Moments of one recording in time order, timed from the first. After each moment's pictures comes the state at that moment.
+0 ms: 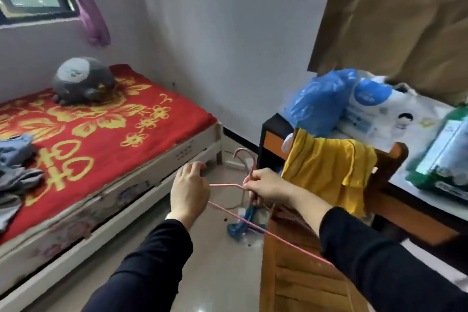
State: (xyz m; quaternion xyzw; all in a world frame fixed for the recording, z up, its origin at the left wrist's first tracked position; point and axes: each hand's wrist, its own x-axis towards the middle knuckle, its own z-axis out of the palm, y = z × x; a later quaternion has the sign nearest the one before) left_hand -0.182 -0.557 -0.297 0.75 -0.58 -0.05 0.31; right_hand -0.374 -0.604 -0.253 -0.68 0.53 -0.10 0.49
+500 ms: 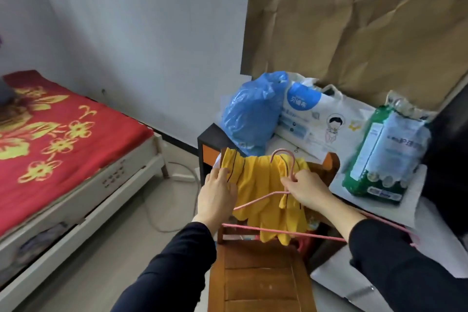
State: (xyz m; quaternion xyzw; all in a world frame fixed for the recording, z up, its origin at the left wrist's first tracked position) left_hand -0.410 -0.722 -0.315 0.66 -0.67 -0.19 0.29; right_hand -0.622 -0.720 -0.261 -0.62 0.74 -0.12 0.24
